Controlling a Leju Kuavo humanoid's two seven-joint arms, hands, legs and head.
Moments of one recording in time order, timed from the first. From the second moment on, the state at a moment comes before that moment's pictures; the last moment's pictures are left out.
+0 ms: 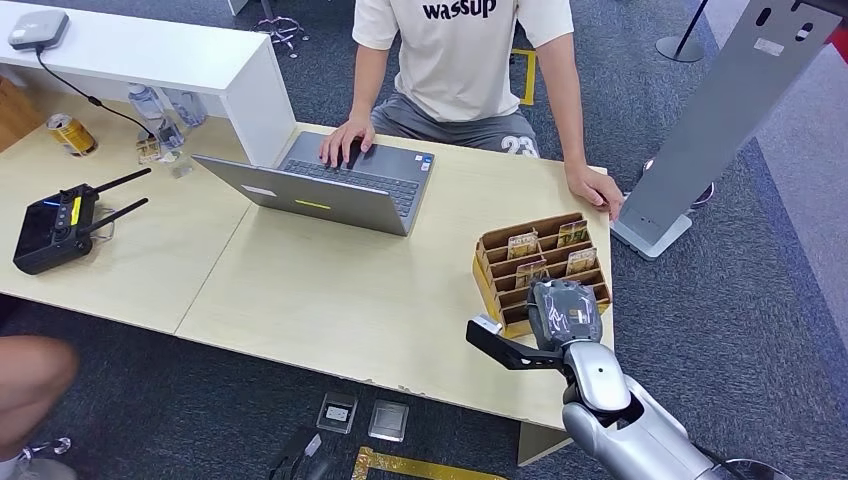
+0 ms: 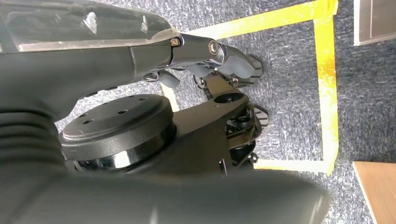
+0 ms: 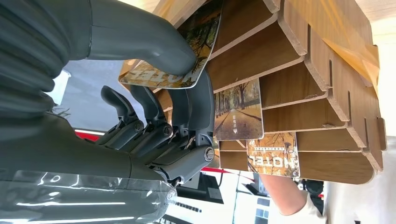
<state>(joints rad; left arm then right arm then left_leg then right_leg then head) -0.10 0.11 -1.09 -0.18 1.32 0.10 -0.22 -0.58 -0.24 0.94 -0.75 1.00 -0.21 0.22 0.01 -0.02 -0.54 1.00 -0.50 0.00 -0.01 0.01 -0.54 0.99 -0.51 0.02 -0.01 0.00</state>
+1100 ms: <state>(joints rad) -0.10 0.11 -1.09 -0.18 1.35 0.11 -0.22 -0.66 -0.42 0.82 -1.53 0.64 0.02 0.29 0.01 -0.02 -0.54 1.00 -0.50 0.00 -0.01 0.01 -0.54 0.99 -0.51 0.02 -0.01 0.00</state>
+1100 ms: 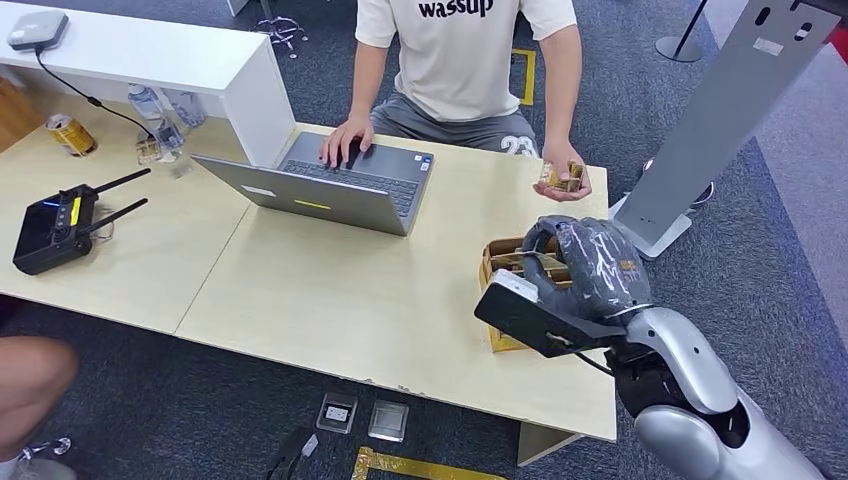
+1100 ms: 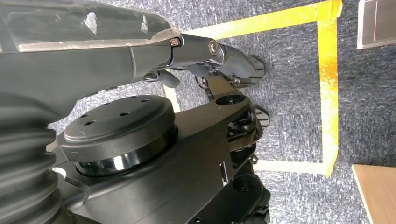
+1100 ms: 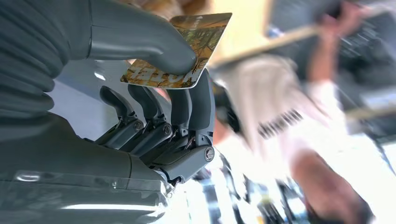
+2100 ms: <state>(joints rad) -0.10 0.09 -1.11 -0.18 1.29 0.08 -0.23 -0.76 -0.09 0.87 -0.78 0.96 -0.62 0.02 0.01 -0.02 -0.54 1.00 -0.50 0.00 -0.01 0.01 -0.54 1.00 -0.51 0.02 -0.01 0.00</state>
